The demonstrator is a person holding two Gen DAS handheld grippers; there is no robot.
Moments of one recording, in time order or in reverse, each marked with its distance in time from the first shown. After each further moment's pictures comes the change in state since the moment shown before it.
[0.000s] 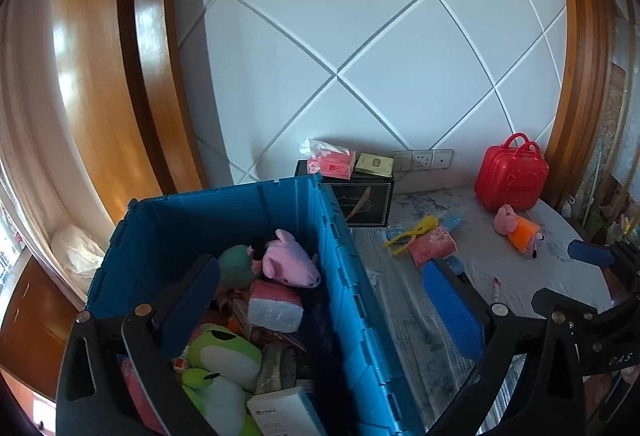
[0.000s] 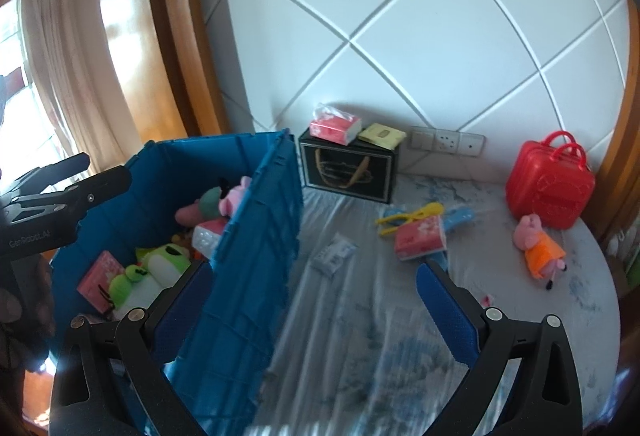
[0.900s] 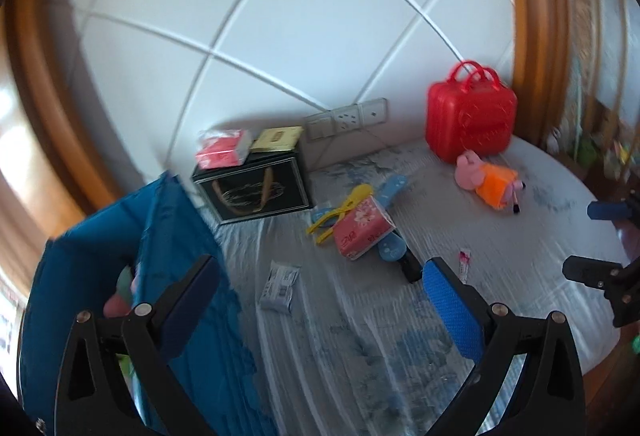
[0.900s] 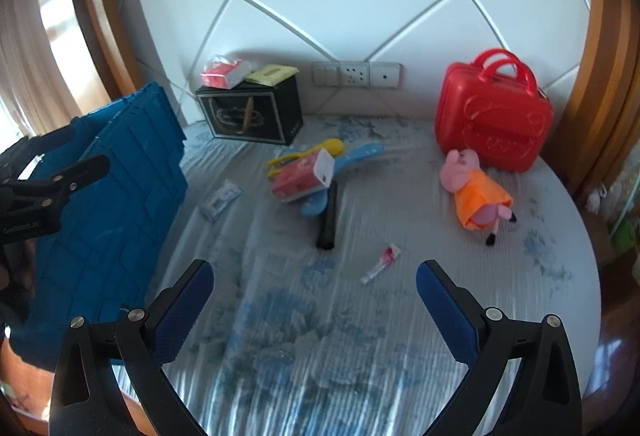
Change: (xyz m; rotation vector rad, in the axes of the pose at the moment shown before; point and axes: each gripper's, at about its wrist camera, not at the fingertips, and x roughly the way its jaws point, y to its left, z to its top) left arm 0.128 -0.223 -0.016 0.248 0.098 -0.058; right arm 0.031 -0.242 -0.069 0.076 0.154 -0.061
